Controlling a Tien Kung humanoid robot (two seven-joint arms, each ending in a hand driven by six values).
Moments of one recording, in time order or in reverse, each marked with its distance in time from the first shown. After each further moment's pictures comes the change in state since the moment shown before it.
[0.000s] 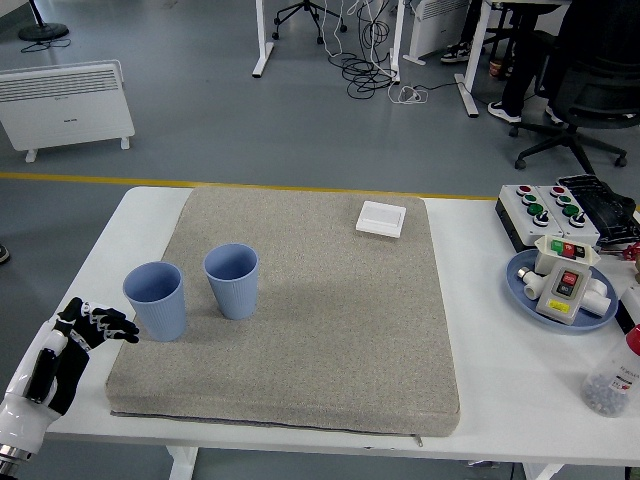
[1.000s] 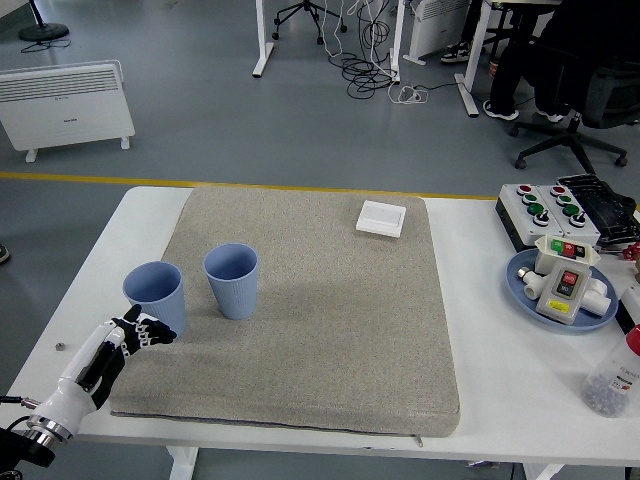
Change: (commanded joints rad) left arm -0.214 0.010 0.158 0.277 -0.021 -0.026 0.060; right arm 0.002 0.004 -0.010 0.000 0.015 -0.002 0.000
